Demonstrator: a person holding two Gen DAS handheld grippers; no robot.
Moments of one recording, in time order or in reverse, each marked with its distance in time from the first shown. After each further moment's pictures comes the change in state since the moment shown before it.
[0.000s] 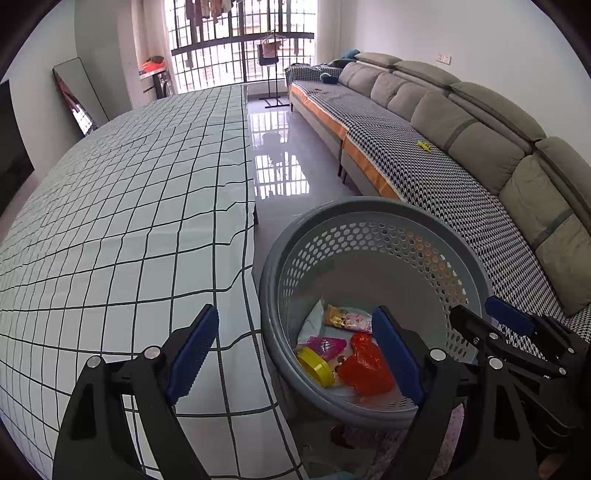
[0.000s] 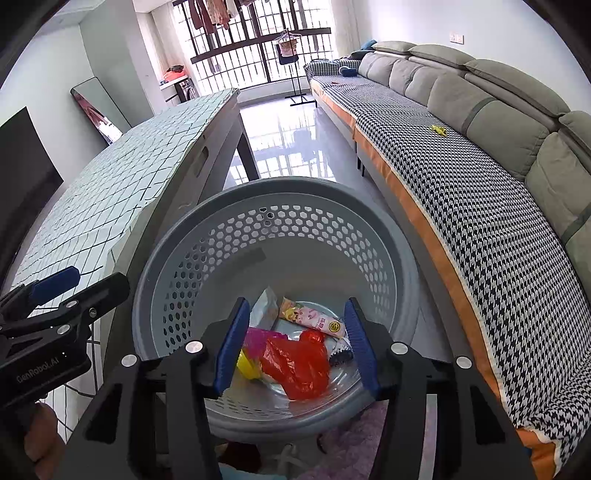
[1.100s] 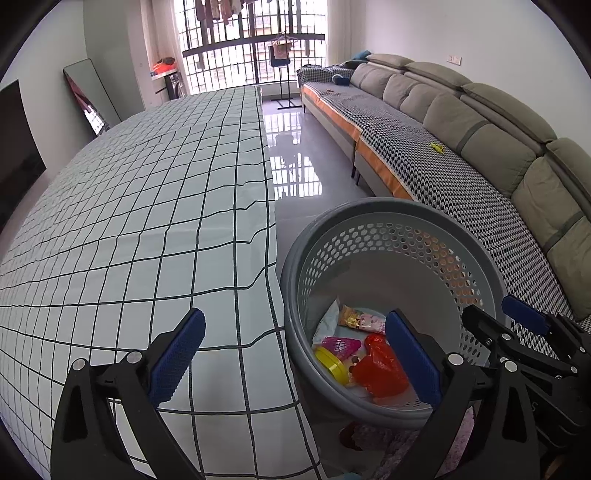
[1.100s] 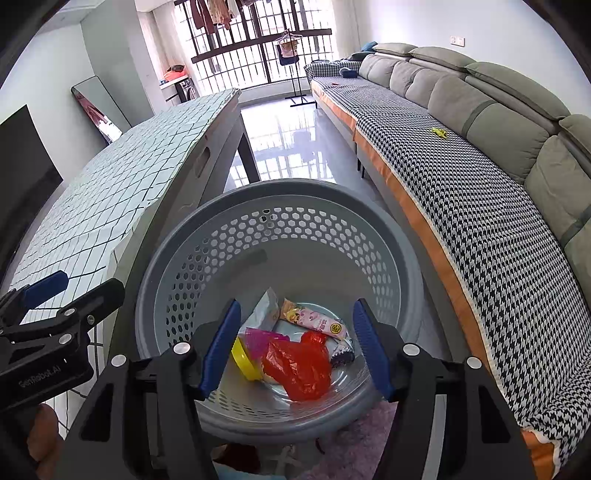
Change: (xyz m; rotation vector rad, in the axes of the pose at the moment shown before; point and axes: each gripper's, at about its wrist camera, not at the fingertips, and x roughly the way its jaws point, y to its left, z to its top) left arm -0.003 0.009 0.003 -0.007 -0.002 0.051; right arm 0.000 0.002 0.002 -0.004 -0.003 -0.005
